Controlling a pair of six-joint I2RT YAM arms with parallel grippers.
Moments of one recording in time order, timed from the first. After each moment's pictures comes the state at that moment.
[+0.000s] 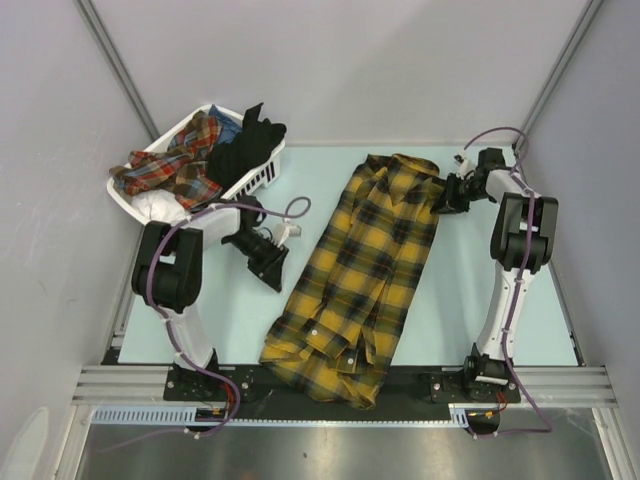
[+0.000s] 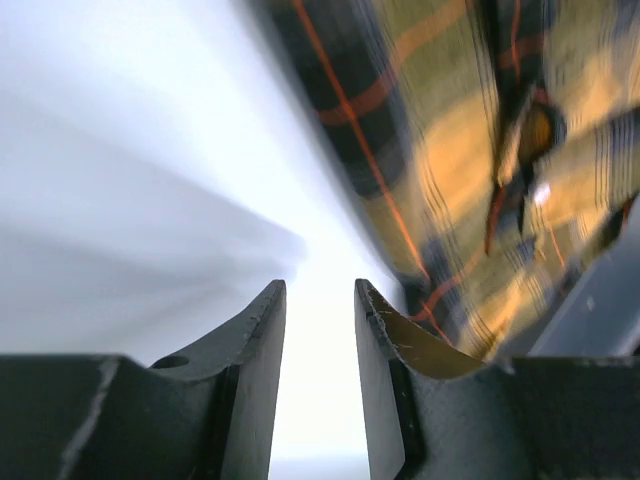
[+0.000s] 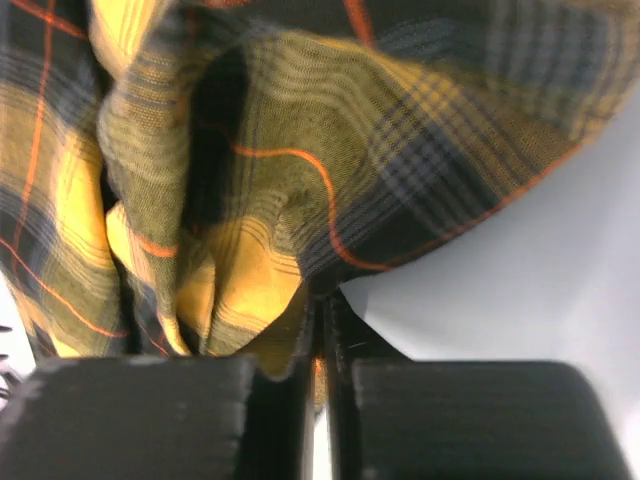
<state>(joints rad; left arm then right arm) -0.25 1.86 1.15 -0.97 0.66 0.60 -0.16 2.29 1.75 -0.61 -0.63 0.05</state>
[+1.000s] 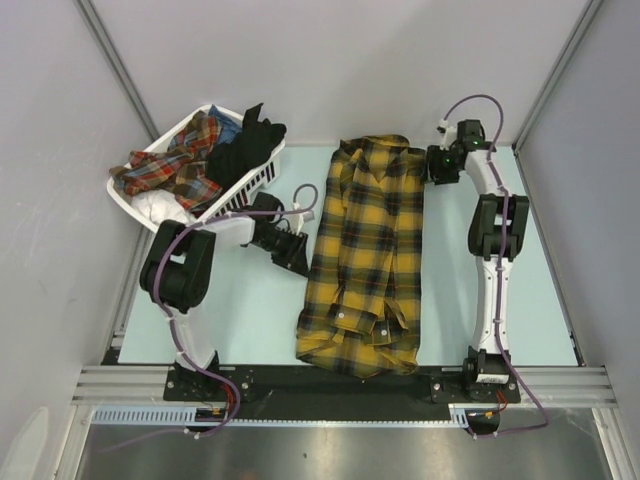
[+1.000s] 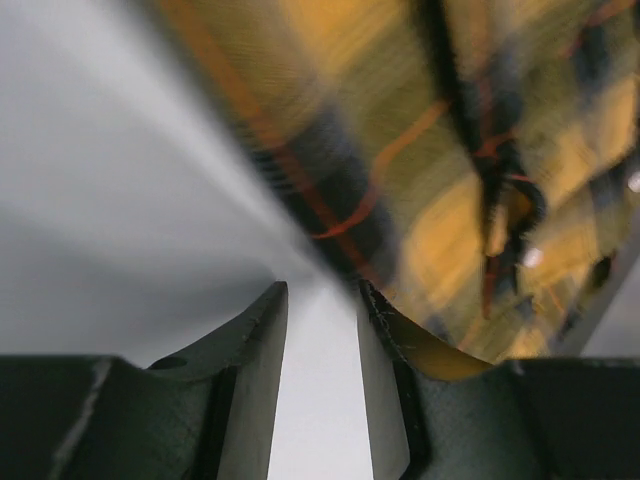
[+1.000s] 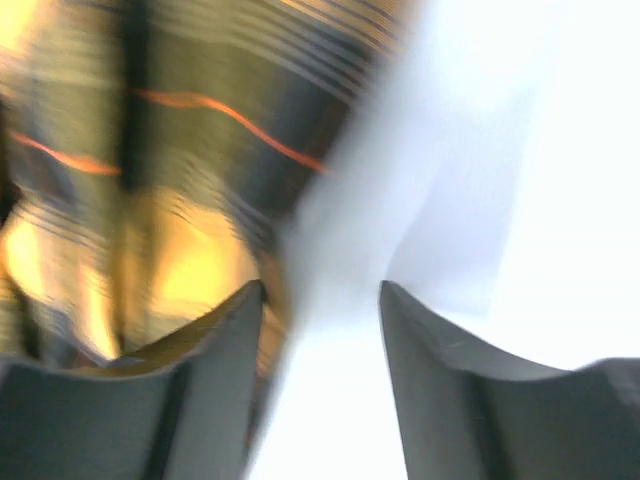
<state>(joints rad) -0.31 1.87 1.11 -0.47 0.70 0.15 -0.03 2.59 2.35 -0.70 -0.36 -0.02</state>
